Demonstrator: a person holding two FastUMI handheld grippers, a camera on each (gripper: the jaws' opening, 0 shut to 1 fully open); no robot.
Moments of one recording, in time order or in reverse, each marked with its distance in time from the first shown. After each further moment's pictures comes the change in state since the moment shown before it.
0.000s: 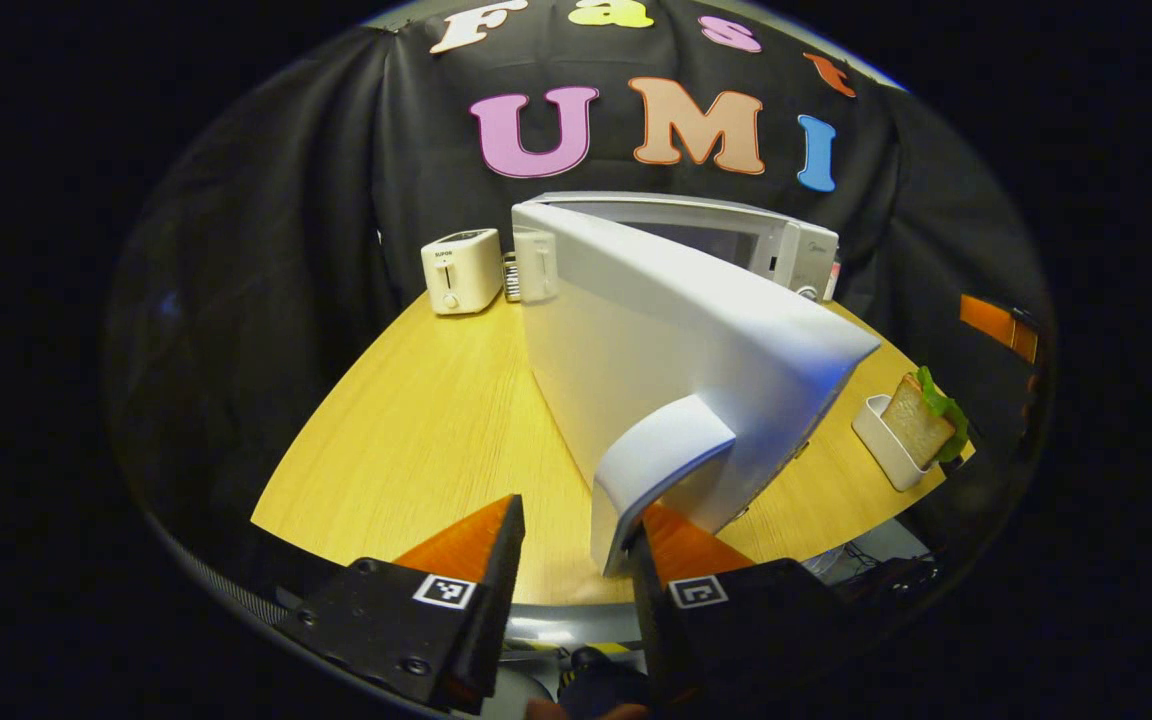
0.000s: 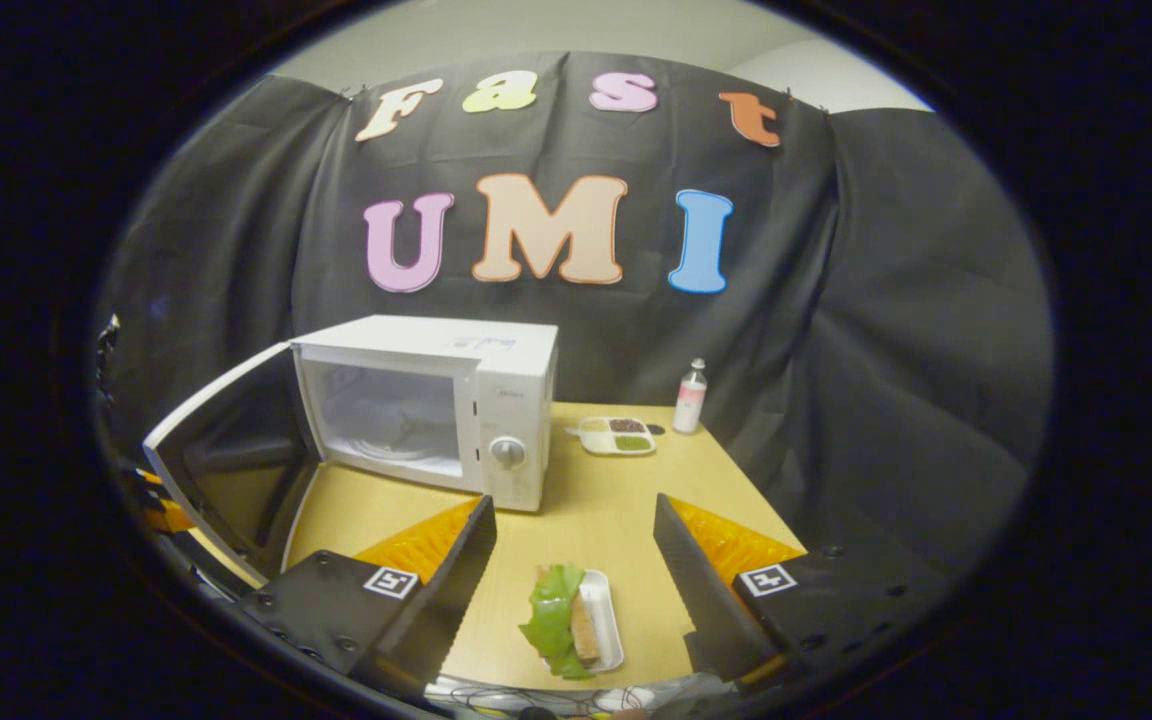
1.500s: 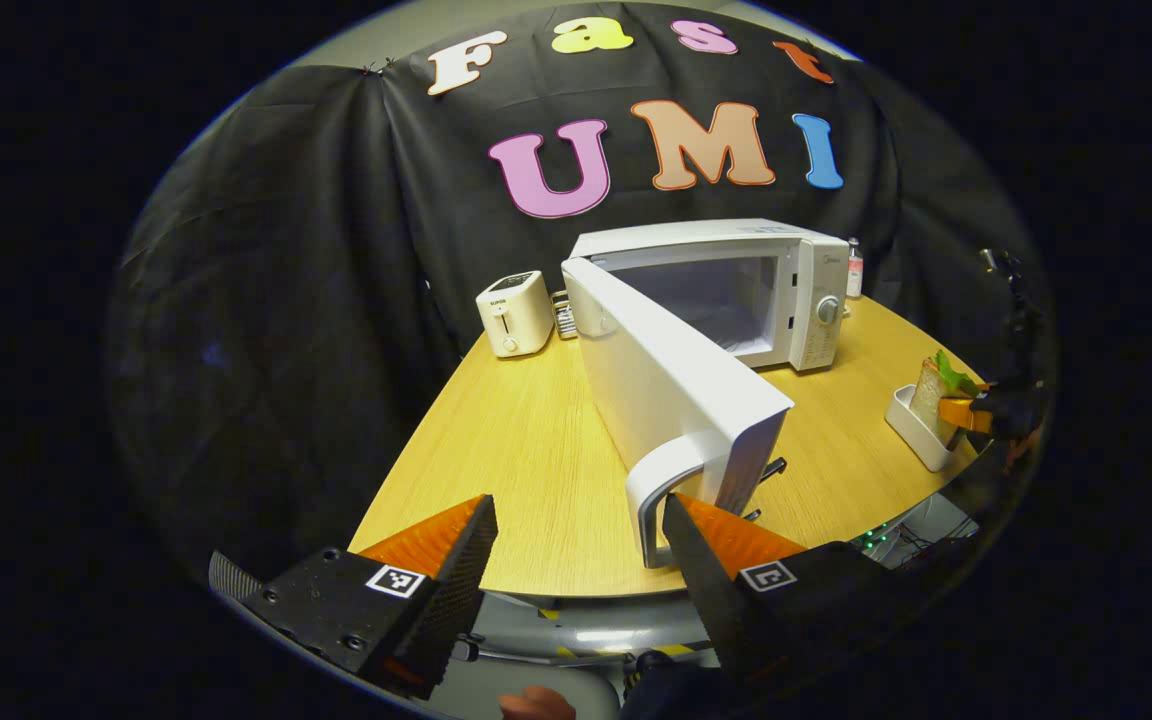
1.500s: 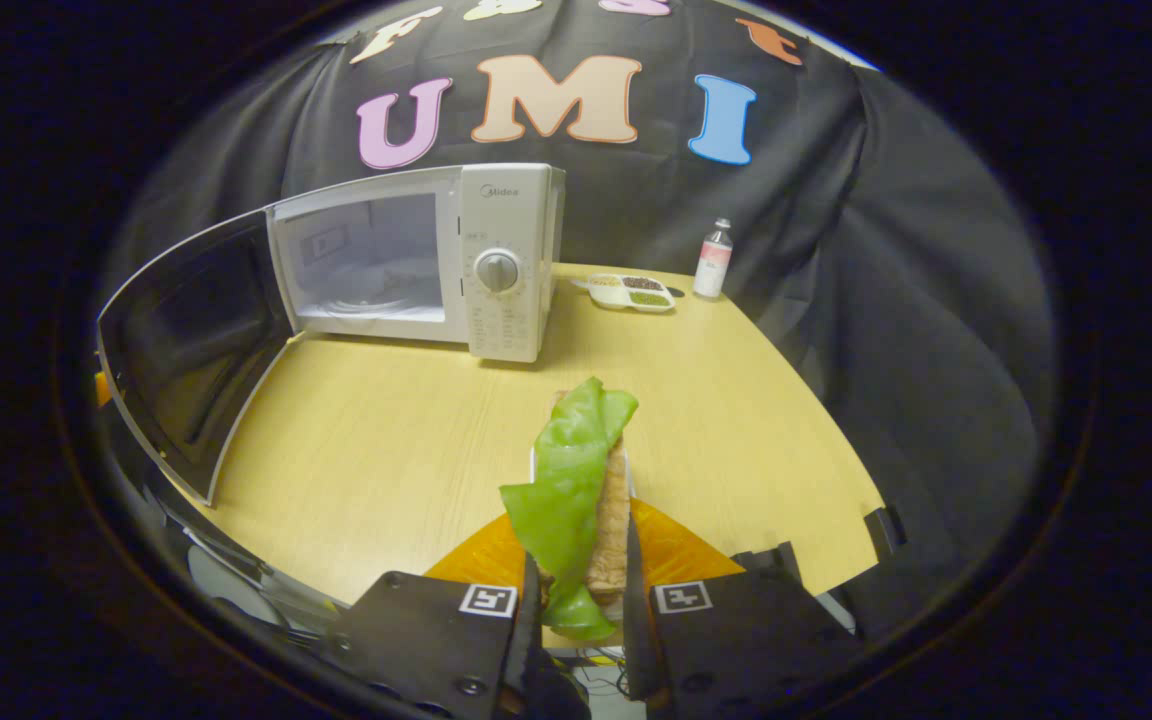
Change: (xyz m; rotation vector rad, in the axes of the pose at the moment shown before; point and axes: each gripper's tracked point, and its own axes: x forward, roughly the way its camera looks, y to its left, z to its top) left arm -0.053 0.032 0.024 0.114 -0.038 0.116; right arm 0.037 0.002 -0.139 -0.033 0.303 0.025
